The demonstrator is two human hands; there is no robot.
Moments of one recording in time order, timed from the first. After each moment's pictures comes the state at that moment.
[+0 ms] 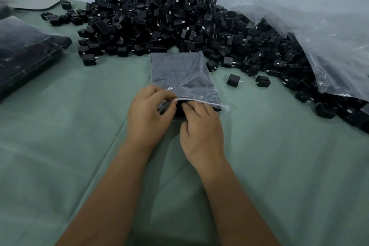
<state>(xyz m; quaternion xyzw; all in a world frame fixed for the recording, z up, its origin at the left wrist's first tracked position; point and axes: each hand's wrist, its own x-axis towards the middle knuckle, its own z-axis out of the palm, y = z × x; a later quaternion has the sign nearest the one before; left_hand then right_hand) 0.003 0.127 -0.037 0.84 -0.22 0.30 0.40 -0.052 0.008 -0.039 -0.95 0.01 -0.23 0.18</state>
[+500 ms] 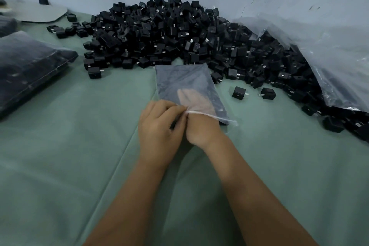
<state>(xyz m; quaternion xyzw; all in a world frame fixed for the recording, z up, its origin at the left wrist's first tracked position) 0.007 0.119 -0.041 0.79 -0.24 0.40 0.39 0.014 0.004 -0.015 -0.99 -0.02 0.03 0.11</state>
